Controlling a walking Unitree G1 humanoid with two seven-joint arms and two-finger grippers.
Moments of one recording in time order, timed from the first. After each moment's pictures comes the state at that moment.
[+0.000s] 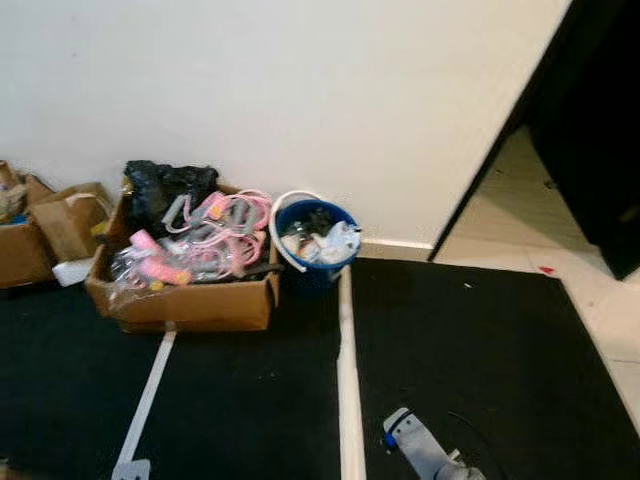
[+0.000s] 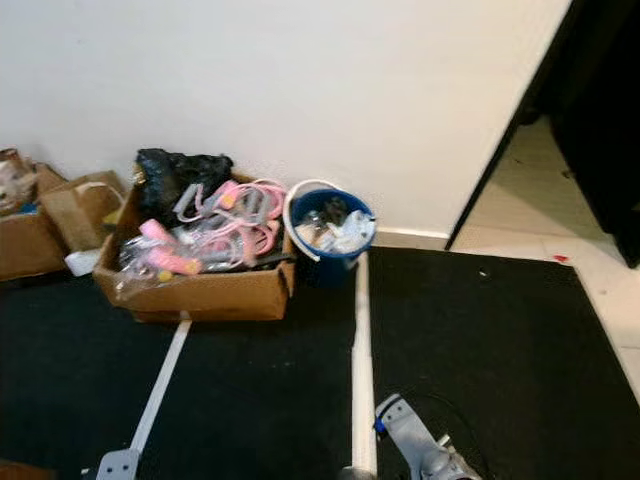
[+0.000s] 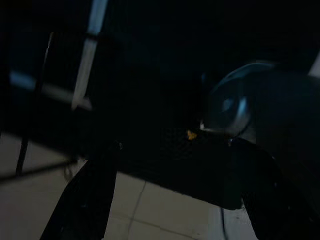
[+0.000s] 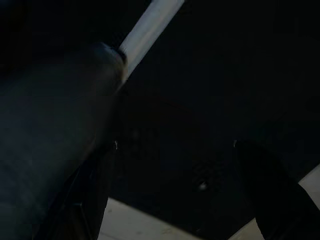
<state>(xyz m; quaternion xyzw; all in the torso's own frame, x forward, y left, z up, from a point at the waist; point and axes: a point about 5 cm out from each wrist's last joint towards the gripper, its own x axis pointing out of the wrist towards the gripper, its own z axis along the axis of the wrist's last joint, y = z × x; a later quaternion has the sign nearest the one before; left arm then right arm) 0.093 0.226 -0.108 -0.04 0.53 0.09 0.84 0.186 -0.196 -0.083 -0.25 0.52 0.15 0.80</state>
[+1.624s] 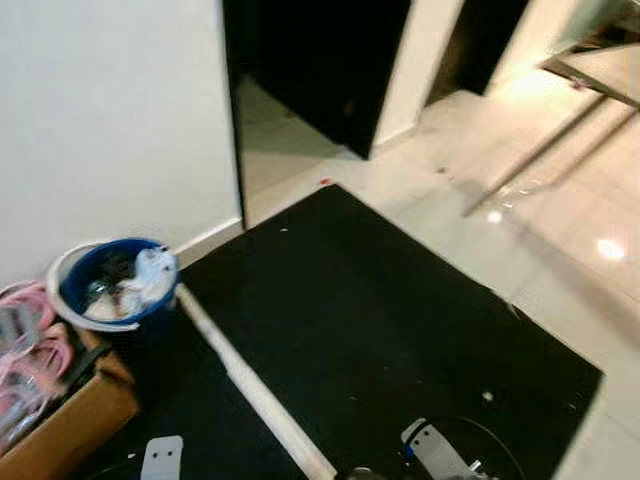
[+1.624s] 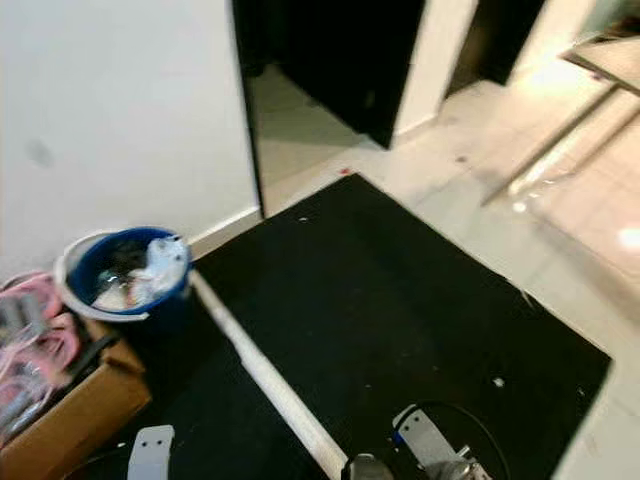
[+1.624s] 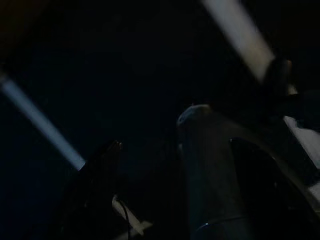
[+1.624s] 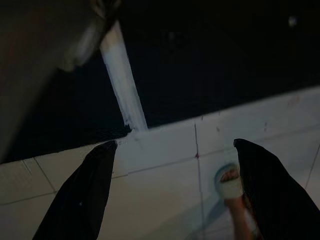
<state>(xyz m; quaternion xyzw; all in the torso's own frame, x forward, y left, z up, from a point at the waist) 0.133 0.191 -0.103 -0.03 0.51 0.04 0.86 0.168 -0.222 -0.087 -0.27 0.55 0.14 0.78</state>
